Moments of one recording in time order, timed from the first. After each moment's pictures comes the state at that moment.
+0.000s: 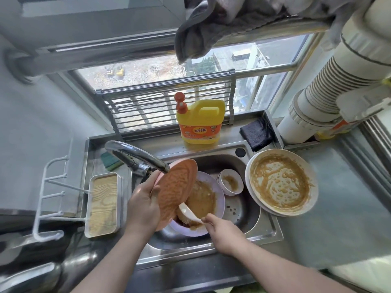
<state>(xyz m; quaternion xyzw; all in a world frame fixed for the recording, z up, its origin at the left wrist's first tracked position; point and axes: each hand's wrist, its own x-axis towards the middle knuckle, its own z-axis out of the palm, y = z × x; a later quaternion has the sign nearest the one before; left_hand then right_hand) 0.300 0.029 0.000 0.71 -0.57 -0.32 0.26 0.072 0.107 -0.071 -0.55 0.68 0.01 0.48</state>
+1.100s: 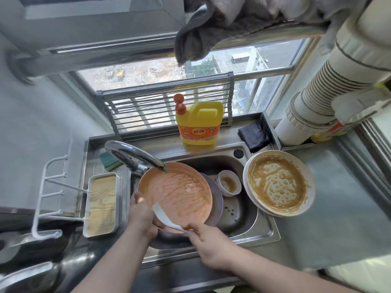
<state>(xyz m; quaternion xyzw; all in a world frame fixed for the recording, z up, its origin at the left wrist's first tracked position) 0.290 0.023 -0.046 0.72 -0.07 -0.54 0.43 0.098 0.116 -0.007 -0.57 0.59 -0.09 0.57</state>
